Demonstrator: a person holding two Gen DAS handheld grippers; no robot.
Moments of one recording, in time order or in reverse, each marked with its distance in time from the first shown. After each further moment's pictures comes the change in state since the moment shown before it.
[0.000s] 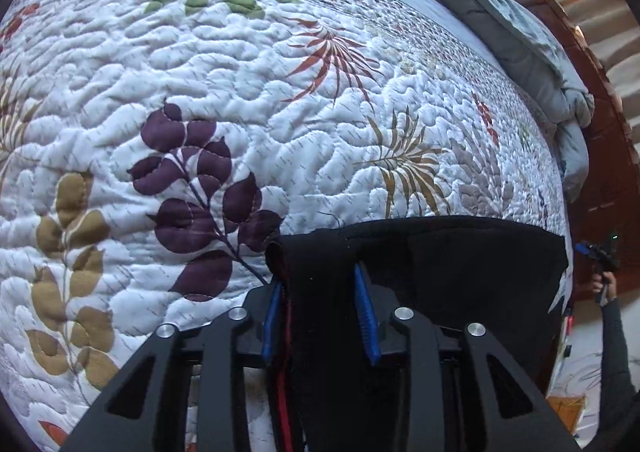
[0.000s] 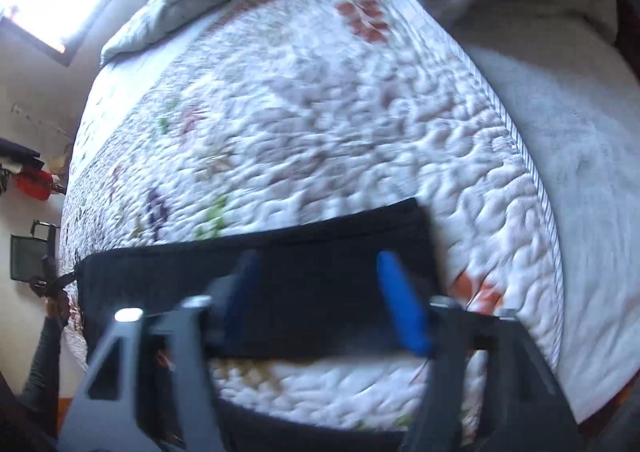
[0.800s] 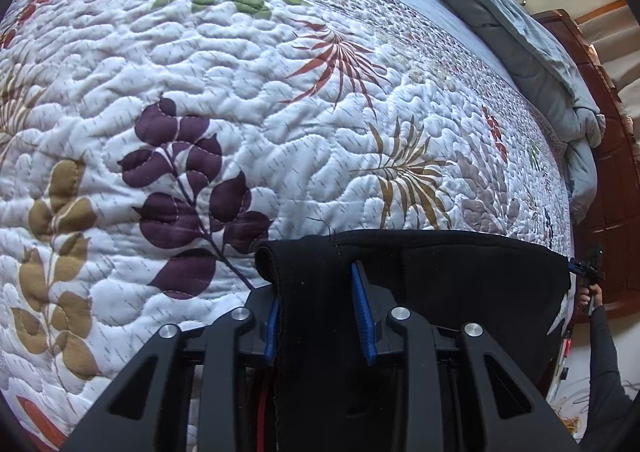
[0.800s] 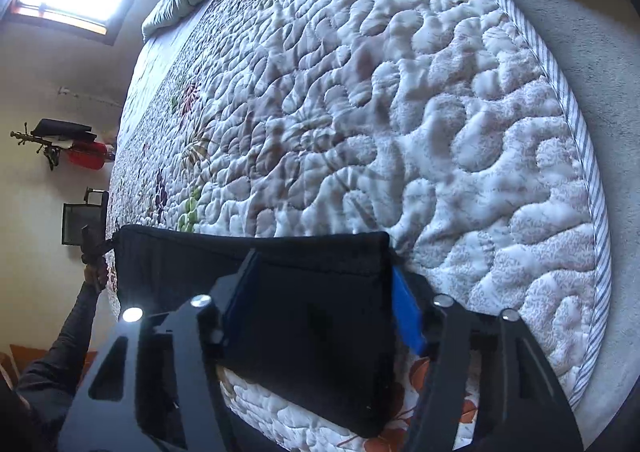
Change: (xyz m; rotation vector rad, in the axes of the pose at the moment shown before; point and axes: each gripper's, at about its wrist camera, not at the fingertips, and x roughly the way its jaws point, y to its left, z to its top) left arm 0.004 -0.010 -0.003 -0.050 -0.034 0.042; right arm 0.050 -0.069 0.020 -0.060 0.145 0.254
